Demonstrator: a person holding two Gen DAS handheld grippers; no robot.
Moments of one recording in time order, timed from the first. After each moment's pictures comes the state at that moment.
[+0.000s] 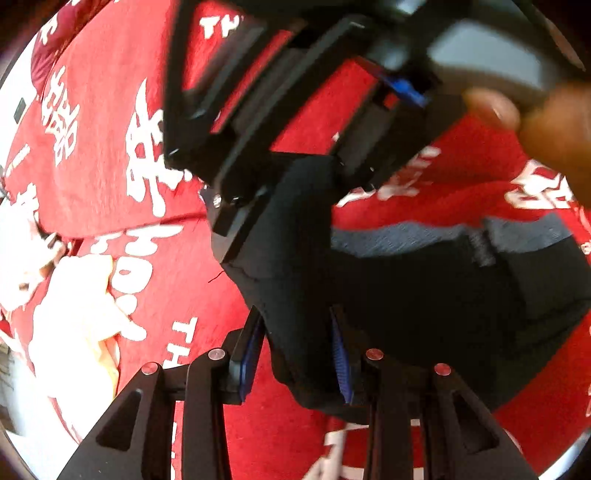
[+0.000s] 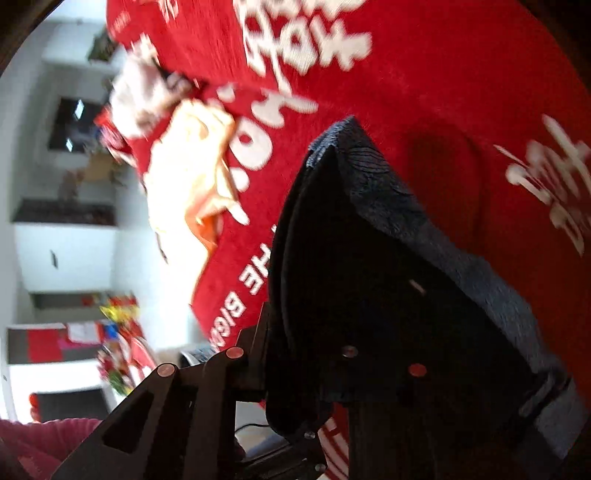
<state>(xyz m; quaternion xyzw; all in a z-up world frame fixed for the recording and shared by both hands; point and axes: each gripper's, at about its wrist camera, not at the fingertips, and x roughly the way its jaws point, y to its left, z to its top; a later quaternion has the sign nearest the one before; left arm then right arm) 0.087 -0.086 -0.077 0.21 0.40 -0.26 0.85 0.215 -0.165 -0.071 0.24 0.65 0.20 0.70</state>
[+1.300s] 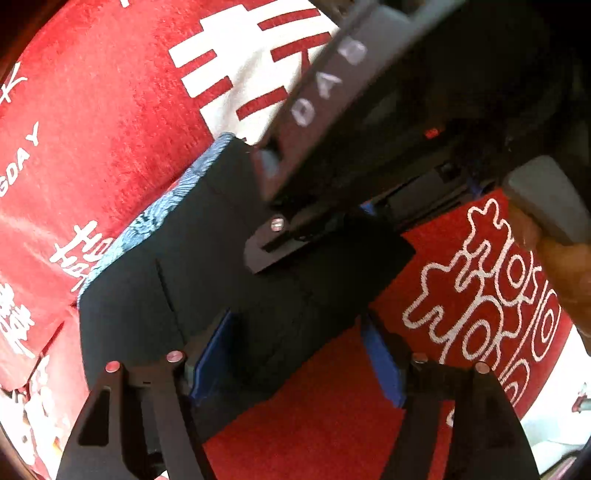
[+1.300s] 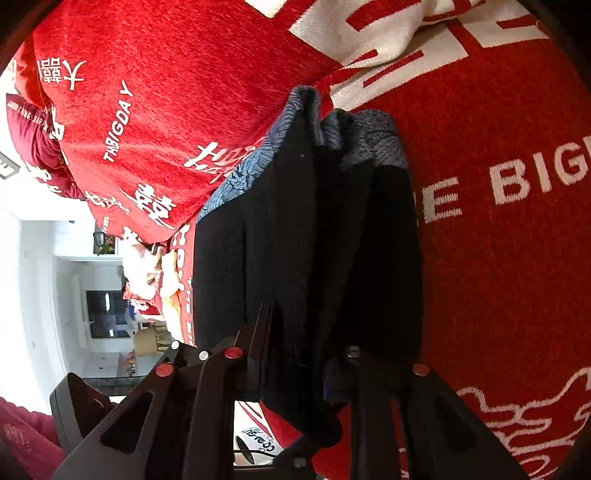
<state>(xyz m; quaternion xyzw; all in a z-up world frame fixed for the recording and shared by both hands) -0.144 -0.337 -0.111 0.38 0.37 -0.45 0.71 -0.118 -0.474 -0.131 0.51 0.46 0.03 0.73</state>
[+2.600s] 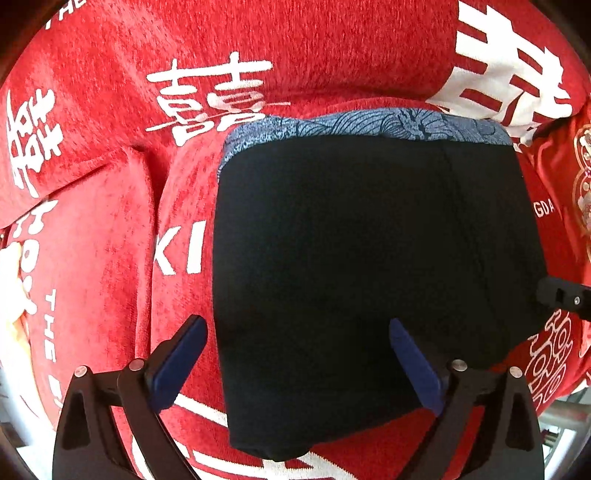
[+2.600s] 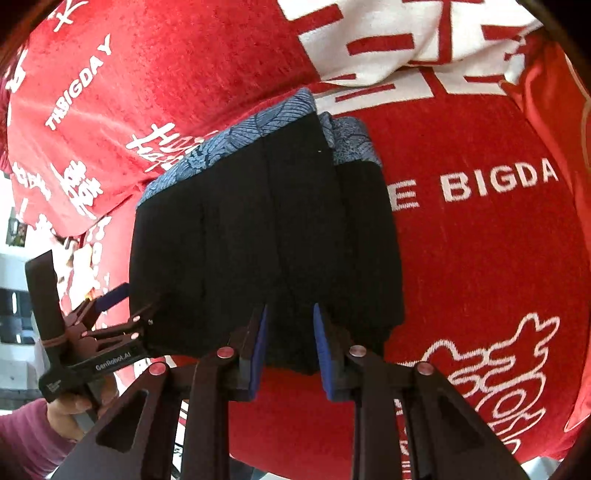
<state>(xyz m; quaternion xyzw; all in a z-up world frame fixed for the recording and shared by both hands) 0.023 -0.235 -0.125 0.24 0.56 -0.30 0.74 -0.123 -0.426 -0.095 0.37 0.53 -0.13 0.75</state>
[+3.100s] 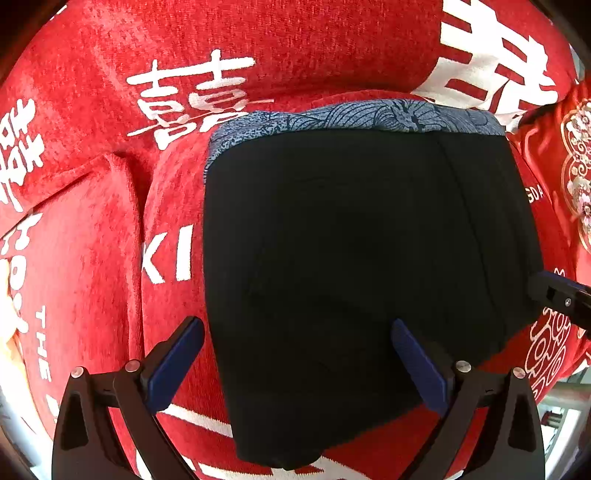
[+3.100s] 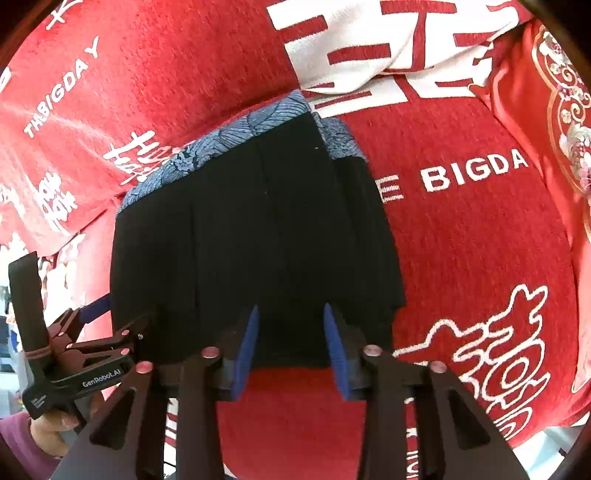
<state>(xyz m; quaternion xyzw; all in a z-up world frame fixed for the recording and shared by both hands) 0.028 -0.237 -0.131 0.24 0.56 -0.33 0.72 -0.119 -0.399 -0.088 0.35 0.52 -0.21 0.75</state>
